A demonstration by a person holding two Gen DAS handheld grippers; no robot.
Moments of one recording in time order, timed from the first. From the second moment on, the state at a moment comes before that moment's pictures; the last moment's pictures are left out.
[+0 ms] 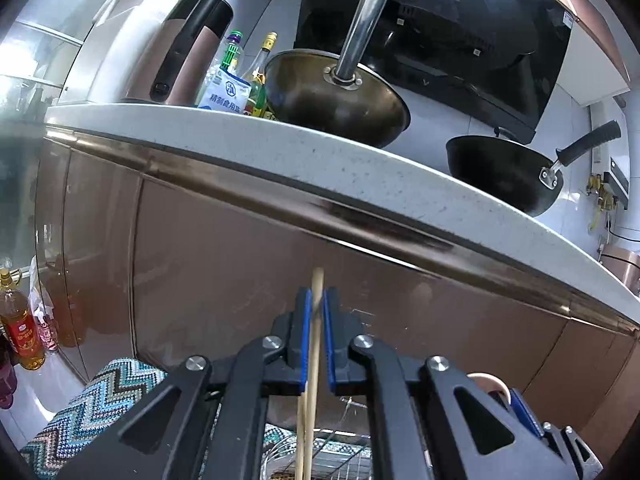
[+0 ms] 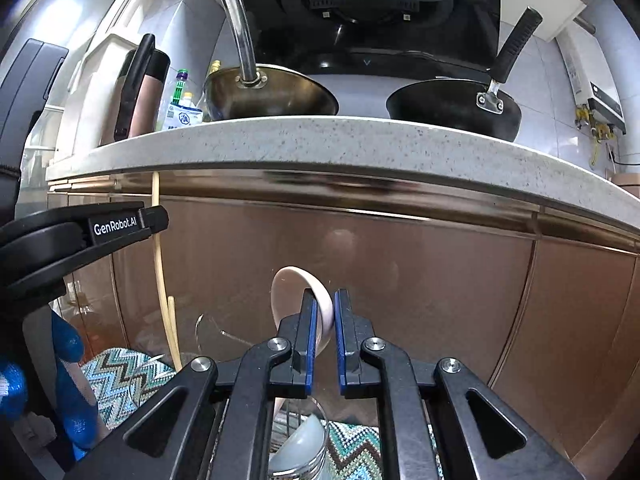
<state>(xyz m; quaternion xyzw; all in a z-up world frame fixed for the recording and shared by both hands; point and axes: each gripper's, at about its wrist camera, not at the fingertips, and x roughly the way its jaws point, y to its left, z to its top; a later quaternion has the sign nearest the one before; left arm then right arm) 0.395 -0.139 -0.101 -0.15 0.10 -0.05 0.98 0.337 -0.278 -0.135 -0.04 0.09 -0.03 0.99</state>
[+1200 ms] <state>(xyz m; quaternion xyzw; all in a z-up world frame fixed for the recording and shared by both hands) 0.178 -0.026 0.018 -0.04 0.12 0.02 0.99 0.129 -0.329 -0.007 0.06 0.03 -0.02 1.00</state>
